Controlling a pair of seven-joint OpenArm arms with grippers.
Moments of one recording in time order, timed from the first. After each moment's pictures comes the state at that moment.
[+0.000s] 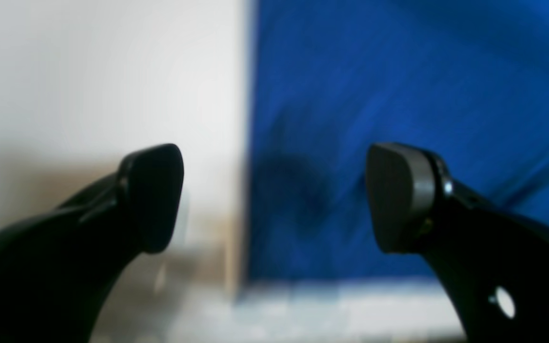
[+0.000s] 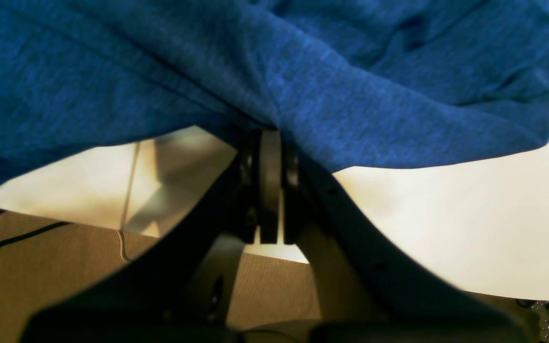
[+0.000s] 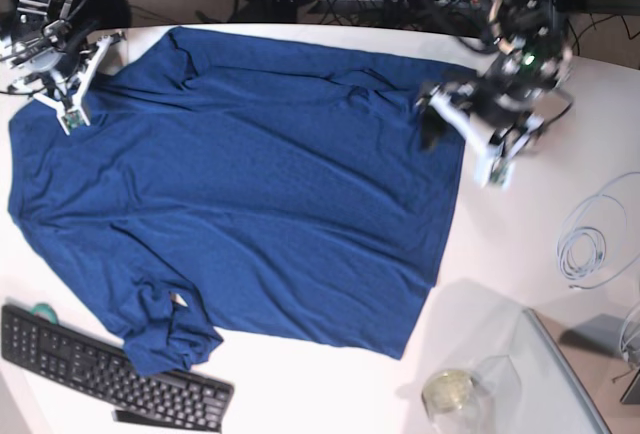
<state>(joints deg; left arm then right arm) 13.1 5.5 -25.1 100.1 2.6 -36.1 41.7 -19.0 2.3 28.9 89.4 -18.3 40.6 -38.4</state>
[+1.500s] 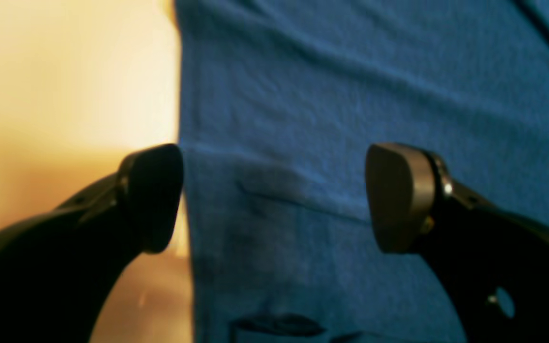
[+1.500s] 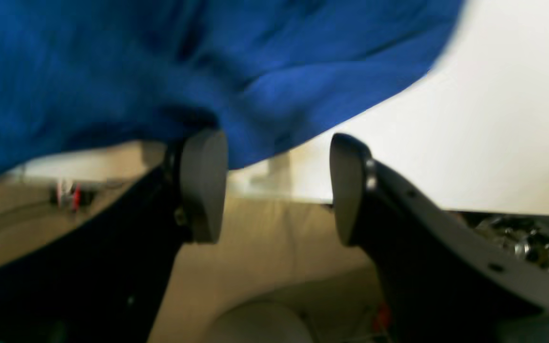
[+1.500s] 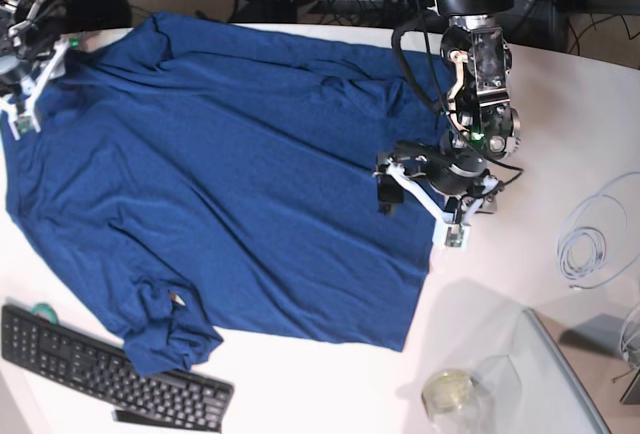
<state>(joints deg) 2.0 1.5 -11.7 83.3 2.0 -19.8 34.8 -17.3 2.6 38.3 97.4 -17.6 40.7 -48.8</state>
